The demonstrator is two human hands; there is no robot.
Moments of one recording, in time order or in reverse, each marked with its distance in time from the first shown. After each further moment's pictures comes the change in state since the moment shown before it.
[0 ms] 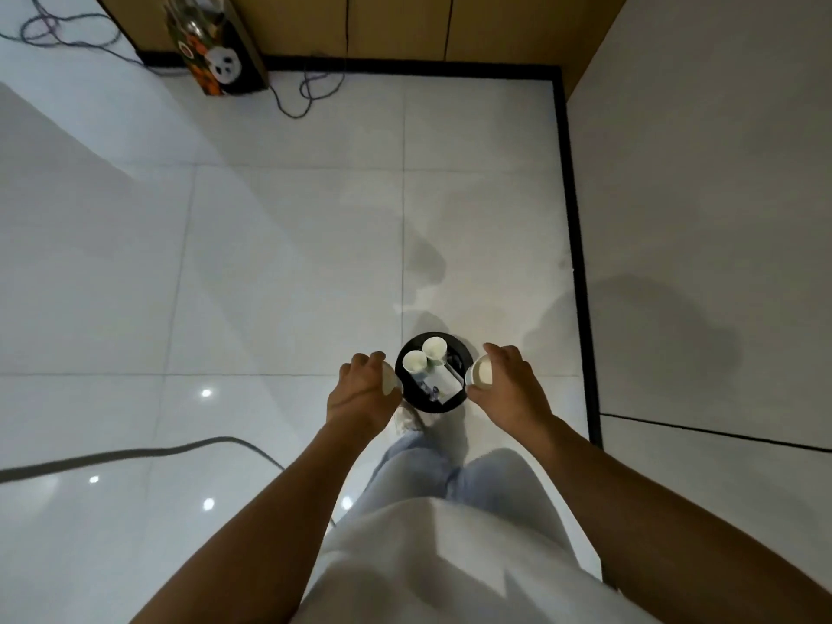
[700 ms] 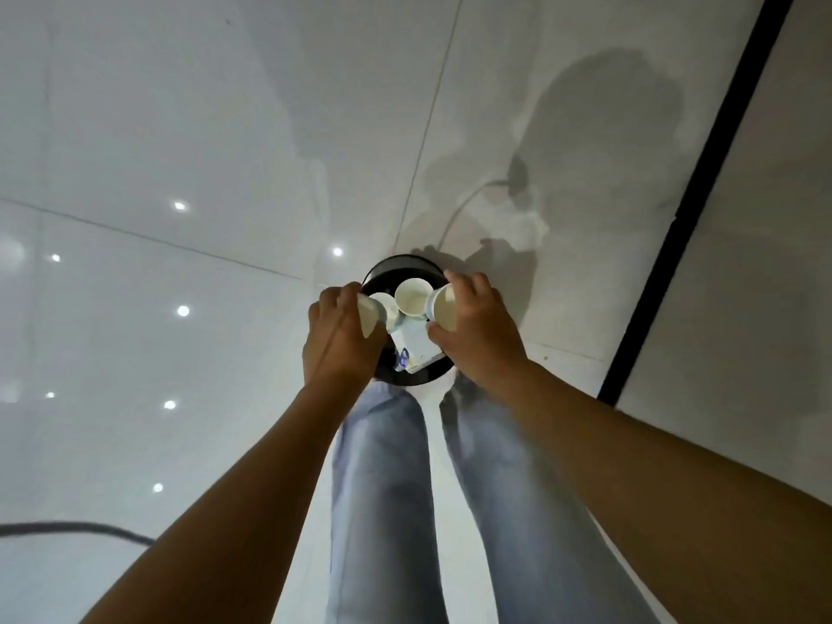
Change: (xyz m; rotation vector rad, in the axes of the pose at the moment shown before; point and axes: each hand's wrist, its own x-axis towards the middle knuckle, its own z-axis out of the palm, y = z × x) left_hand 0.233 -0.034 0.158 -0.248 0.089 -0.350; right_hand 0.278 0.043 0.124 -0.164 -0.249 -0.231
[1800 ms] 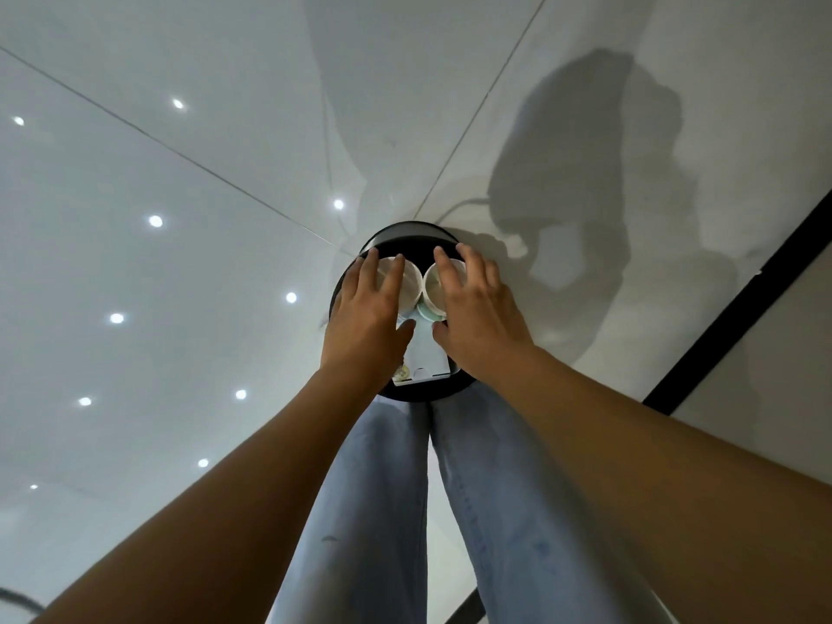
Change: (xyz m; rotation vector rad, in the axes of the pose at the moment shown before) left_hand 0.061 -0.055 0.129 0.086 -0.014 0.122; right_hand 0.098 0.052 0.113 -0.487 -0.164 -0.308
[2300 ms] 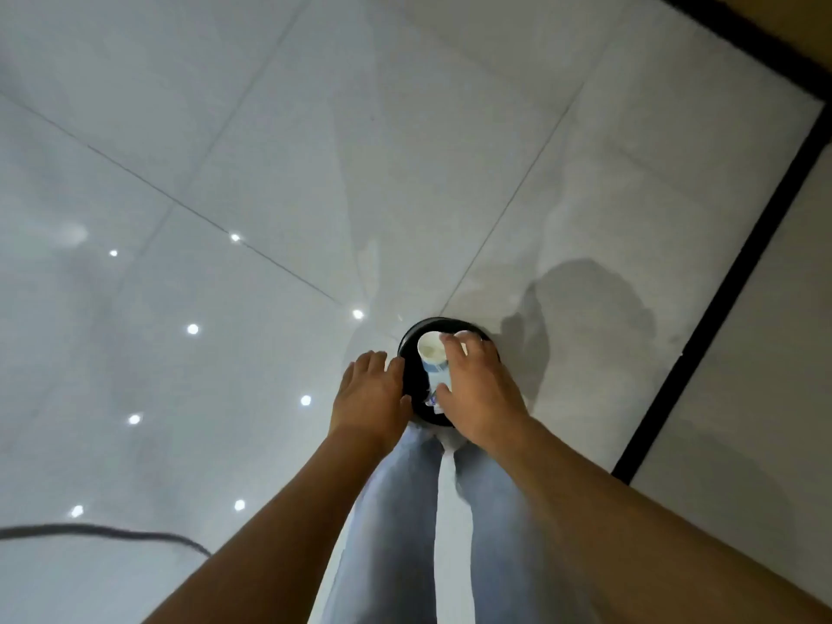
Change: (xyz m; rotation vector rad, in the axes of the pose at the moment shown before) left_hand -0.180 0.018 -0.191 0.094 0.002 0.004; right_hand -0.162 -0.141 -0.160 0.051 0.082 0.035
